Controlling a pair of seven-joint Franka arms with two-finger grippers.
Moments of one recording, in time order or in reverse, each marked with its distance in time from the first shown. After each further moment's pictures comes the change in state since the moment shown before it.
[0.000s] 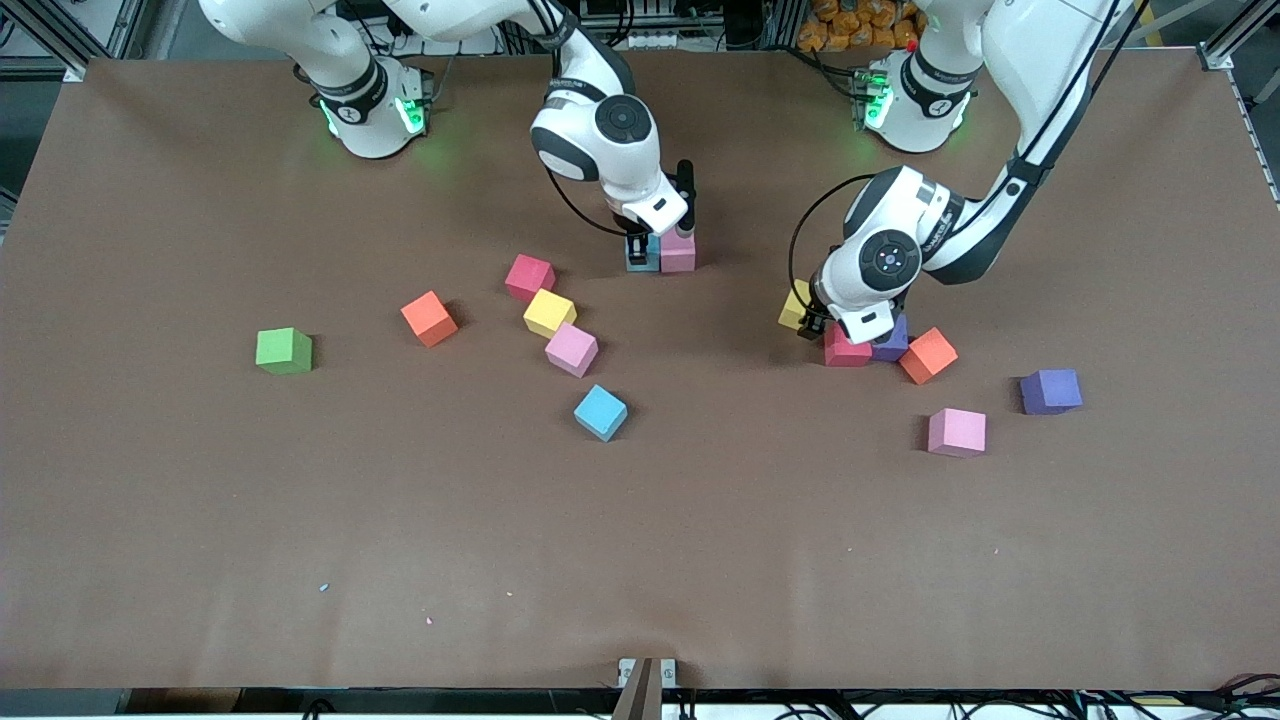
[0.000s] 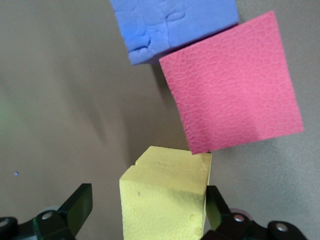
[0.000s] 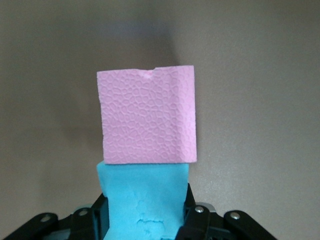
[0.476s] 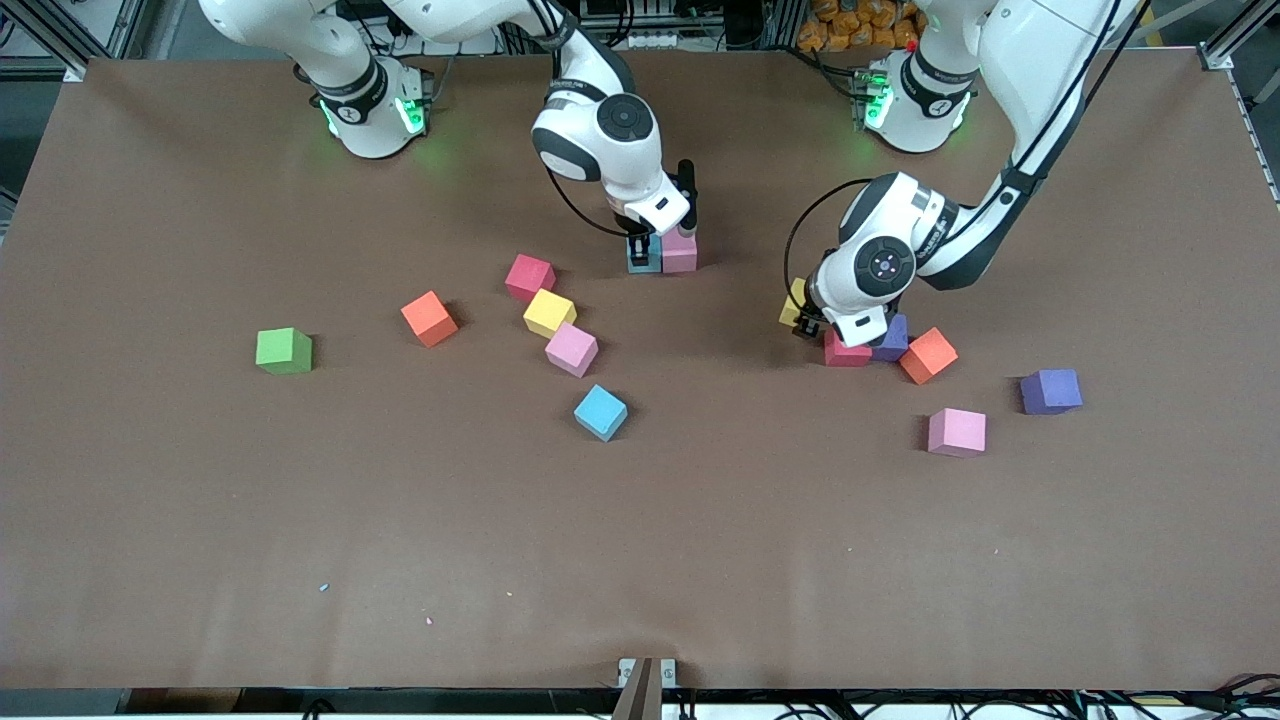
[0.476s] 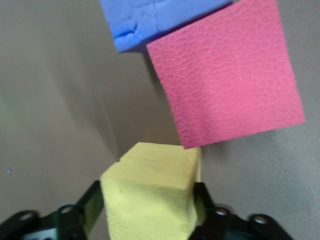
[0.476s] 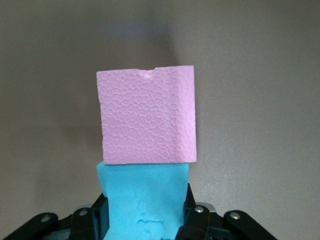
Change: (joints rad) left arm 0.000 0.036 -0.003 0.024 0.001 0.006 0.000; right arm 0.001 0.002 0.001 0.003 -0.014 0.002 0.000
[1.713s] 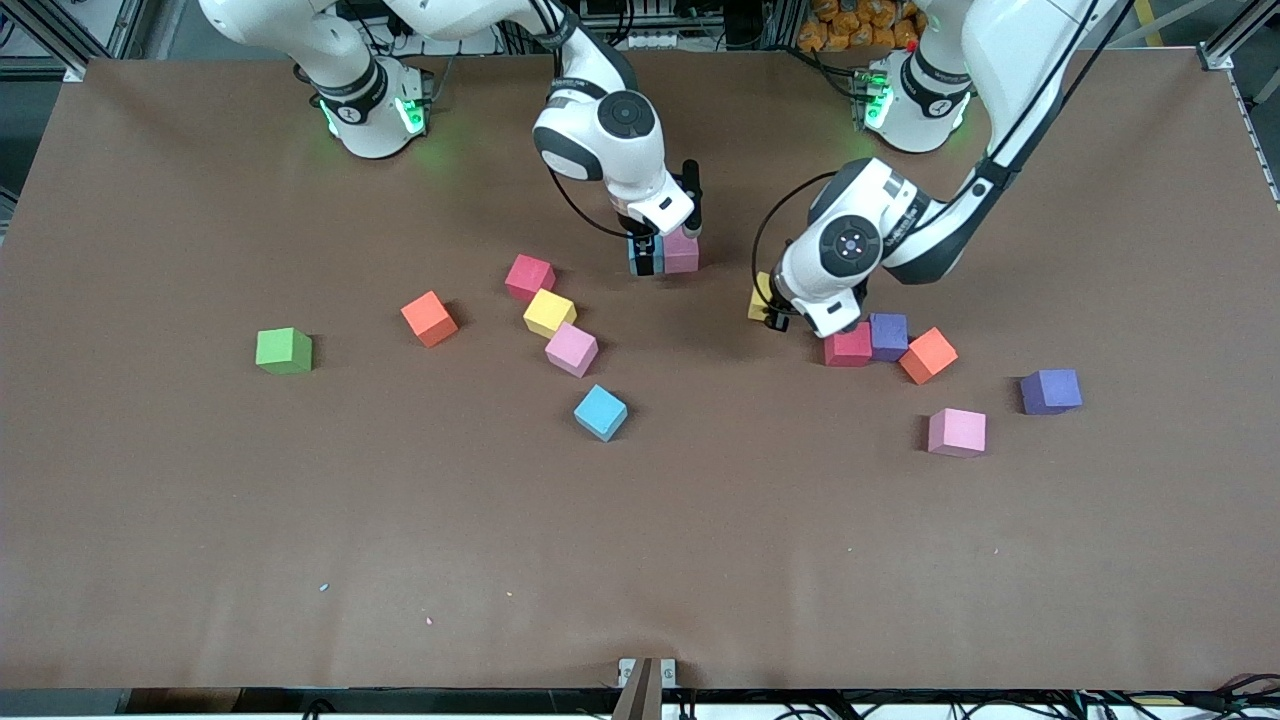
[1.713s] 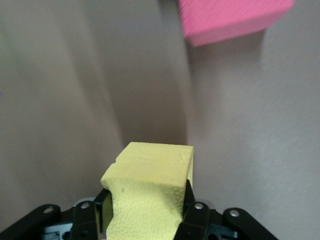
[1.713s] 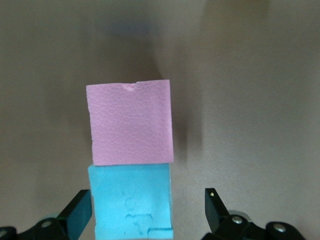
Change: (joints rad) left arm -0.002 0.001 -0.134 0.042 -0.001 0.000 -0.284; right arm 0.001 -0.029 -0.009 0.026 -0.002 -0.029 0.002
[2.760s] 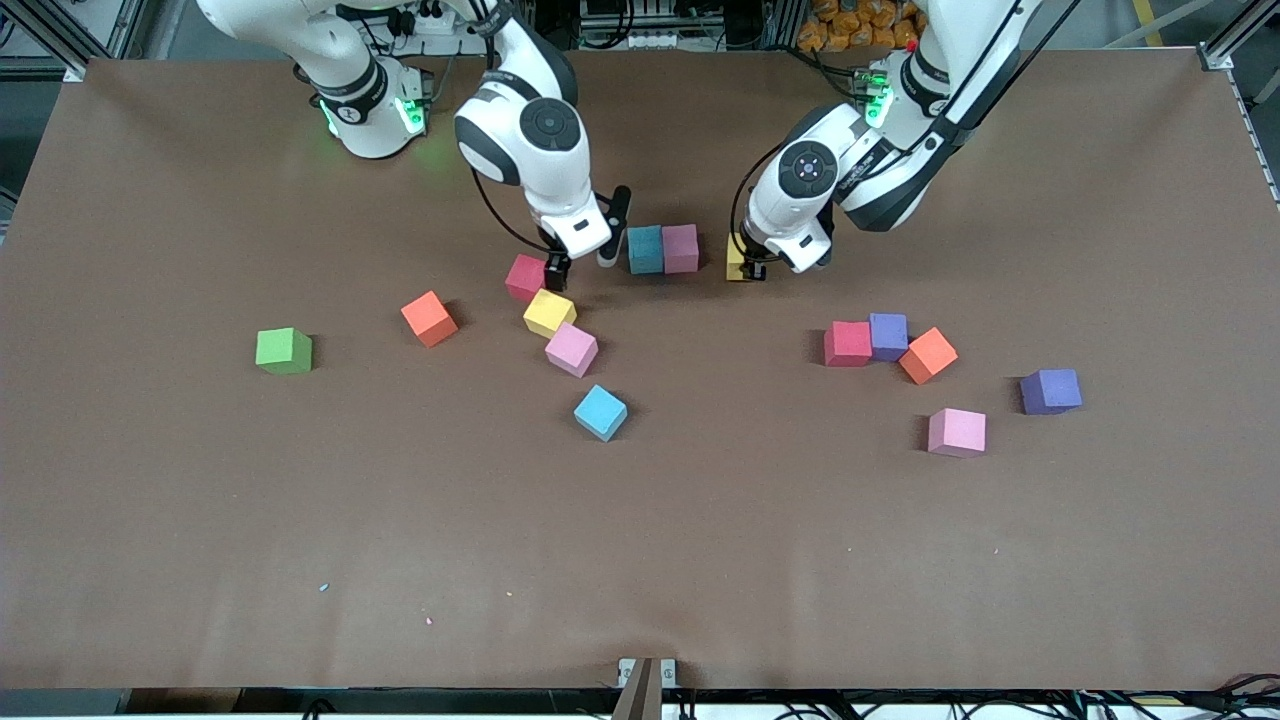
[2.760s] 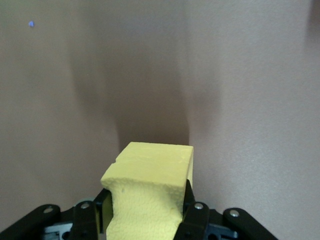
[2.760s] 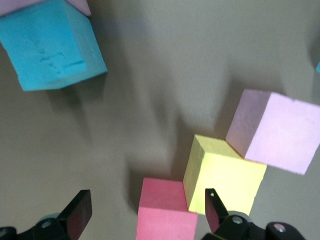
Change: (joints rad) left arm 0.001 -0.089 -0.126 -0.222 0.000 0.221 -0.330; right arm -0.176 -0.206 -0.012 -0.190 0.000 -0.137 0.084
